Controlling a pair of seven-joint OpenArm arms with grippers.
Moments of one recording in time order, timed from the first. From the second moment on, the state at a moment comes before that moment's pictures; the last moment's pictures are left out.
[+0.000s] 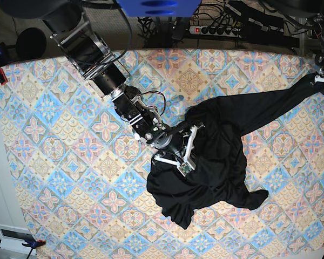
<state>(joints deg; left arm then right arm) 27.4 -23.6 -44.2 90.6 -39.8 -0.1 33.9 25.3 0.1 -40.3 64.0 20.8 8.6 -27.0</state>
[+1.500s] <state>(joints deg) 27.5 -24.0 -32.2 90.7 -39.8 0.0 34.0 11.6 17.6 -22.6 80.3 36.8 8.2 -28.7</state>
